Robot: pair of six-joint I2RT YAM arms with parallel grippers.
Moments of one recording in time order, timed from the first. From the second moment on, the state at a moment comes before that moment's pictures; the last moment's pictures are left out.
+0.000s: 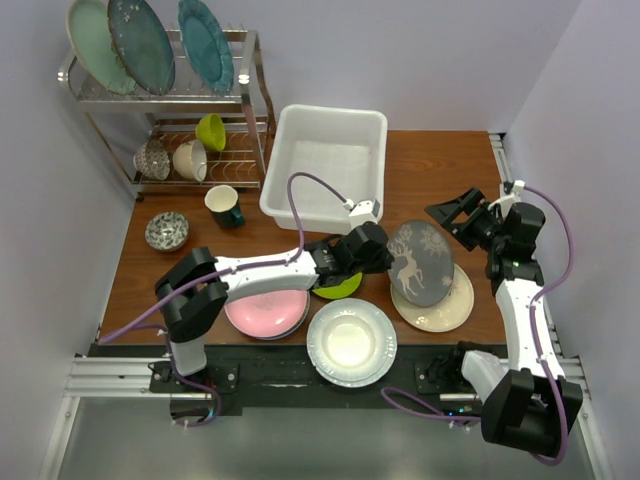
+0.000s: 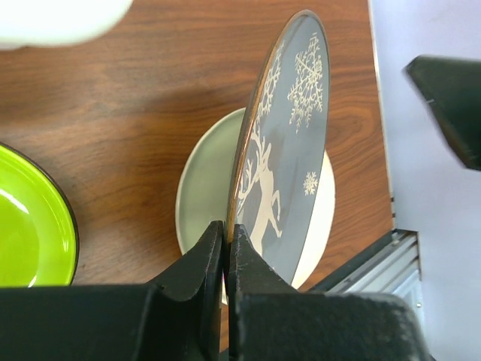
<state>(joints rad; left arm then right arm) -1.09 1.81 1.30 -0.08 -0.28 -0.98 -0.24 0.96 0.68 -0.12 -0.60 0.71</state>
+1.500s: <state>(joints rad) -0.65 1.39 1.18 -0.30 -0.27 -0.94 -0.23 0.91 0.53 -0.21 -0.56 0.57</state>
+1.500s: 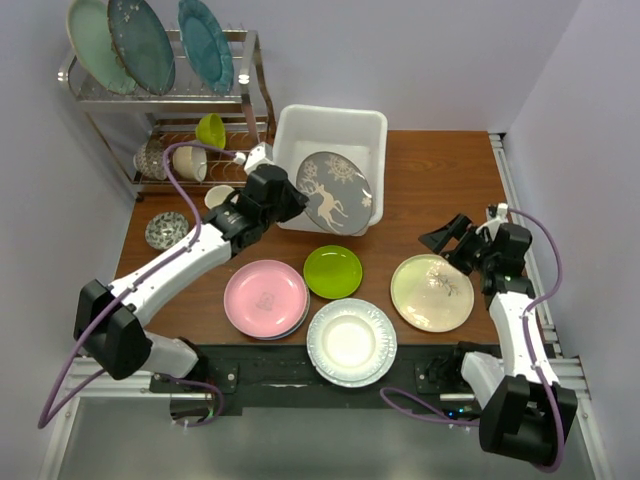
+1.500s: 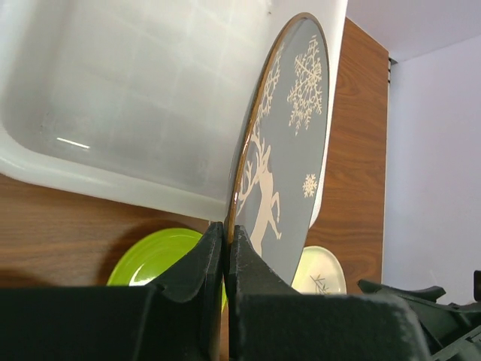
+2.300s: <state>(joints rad) -0.49 1.51 1.23 -0.28 -0.16 -0.93 -0.23 0.91 0.46 -0.22 -0.57 0.50</state>
